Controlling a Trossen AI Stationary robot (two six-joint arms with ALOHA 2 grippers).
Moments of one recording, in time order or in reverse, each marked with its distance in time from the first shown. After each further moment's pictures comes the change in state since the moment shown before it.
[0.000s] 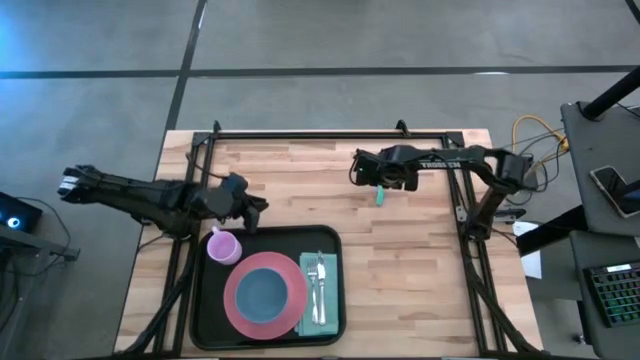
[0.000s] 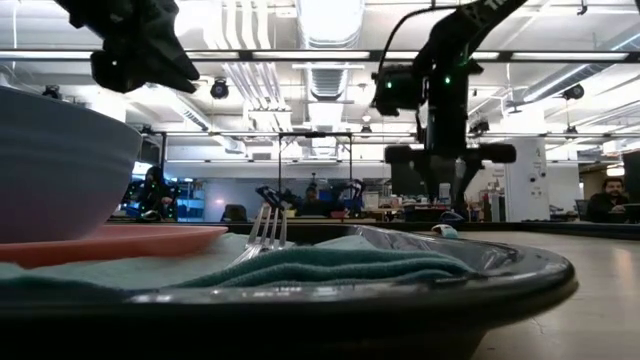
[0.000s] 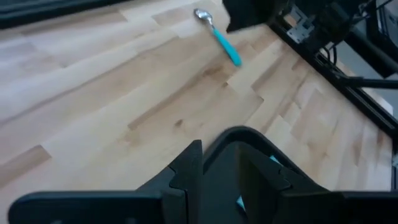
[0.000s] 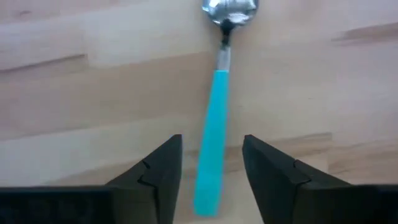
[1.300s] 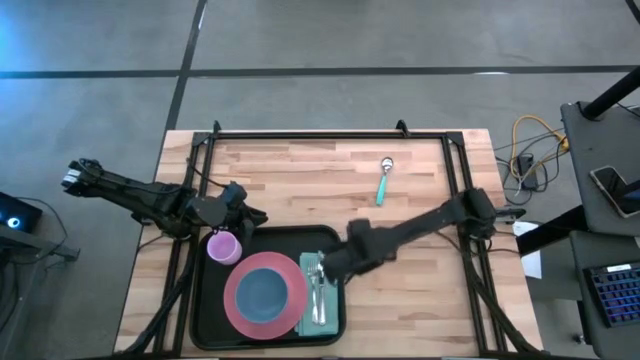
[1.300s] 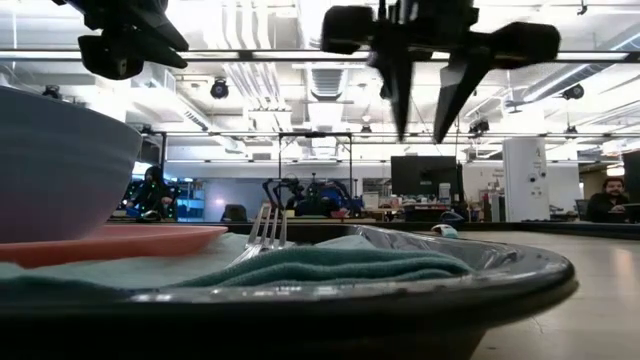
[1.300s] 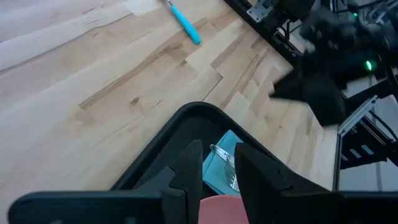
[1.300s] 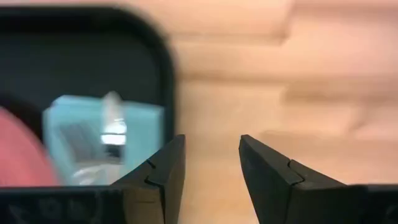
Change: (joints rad) left arm -0.129 0.000 0.035 -0.008 0.044 -0.065; right arm 0.686 0.299 0.620 -0.417 0.010 0.486
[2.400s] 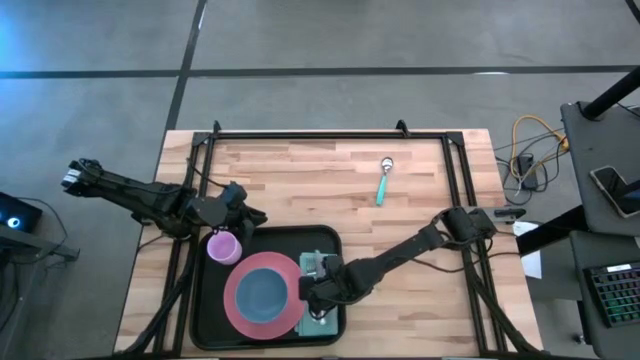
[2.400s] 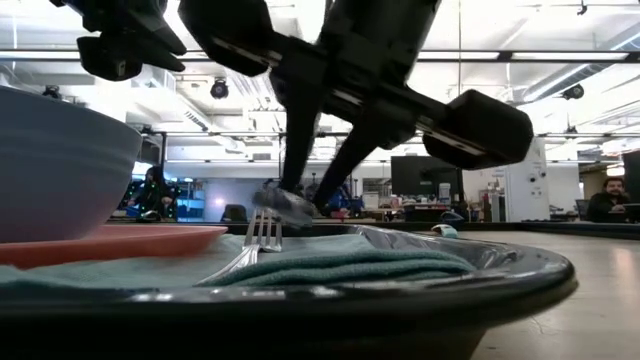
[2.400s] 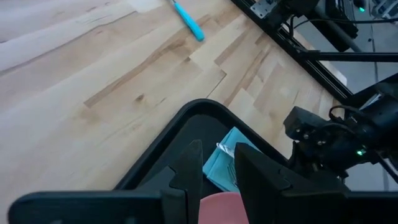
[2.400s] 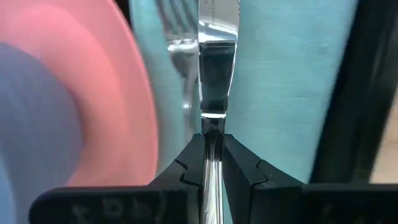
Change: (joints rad) left arm 0.000 0.000 0.000 -0.019 0.001 0.005; right arm 0.107 0.205 0.000 0.595 -0.101 0.088
